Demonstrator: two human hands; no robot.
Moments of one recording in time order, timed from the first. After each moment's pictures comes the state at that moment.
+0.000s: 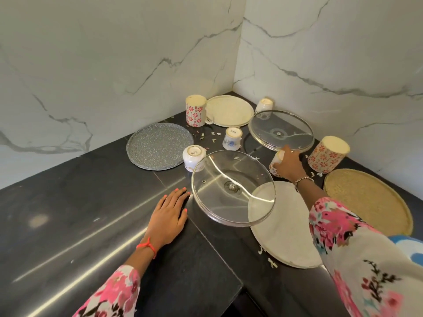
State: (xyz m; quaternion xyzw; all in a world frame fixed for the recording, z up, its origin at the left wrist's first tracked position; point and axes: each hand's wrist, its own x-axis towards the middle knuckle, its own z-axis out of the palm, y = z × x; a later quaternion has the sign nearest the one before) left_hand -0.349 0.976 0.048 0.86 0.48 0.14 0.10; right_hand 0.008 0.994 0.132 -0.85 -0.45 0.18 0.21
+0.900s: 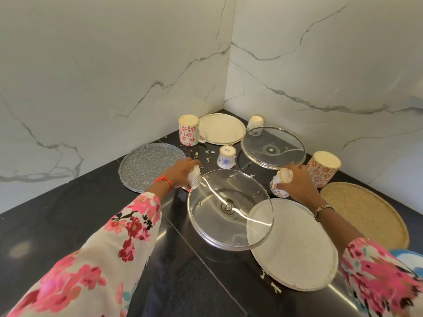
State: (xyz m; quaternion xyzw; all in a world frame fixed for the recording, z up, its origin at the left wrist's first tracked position) left_hand -0.276 1.145 0.123 0.90 0.39 0.01 0.19; right_hand 0.018 0.961 0.156 -0.83 -0.49 0.12 0.23
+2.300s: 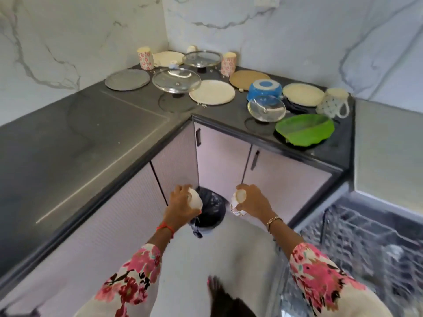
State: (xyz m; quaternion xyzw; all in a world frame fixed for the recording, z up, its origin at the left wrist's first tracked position) left_hand -0.472 0.463 0.036 0.84 0.43 0.13 0.31; right_hand -0.280 0.340 0.055 -0.85 -0.41 0.26 0.19
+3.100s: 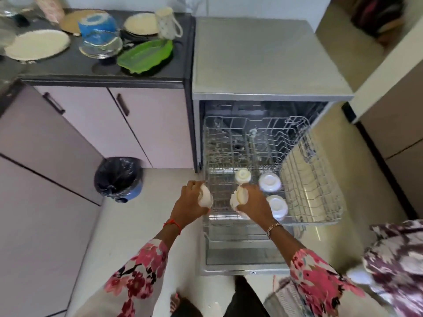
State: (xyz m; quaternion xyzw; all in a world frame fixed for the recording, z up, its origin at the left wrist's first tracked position) left_hand -0.373 0.085 -0.010 0.92 0.15 -0.04 0.37; right_hand -0.290 -0.105 0.001 -0.92 -0.13 0.21 0.29
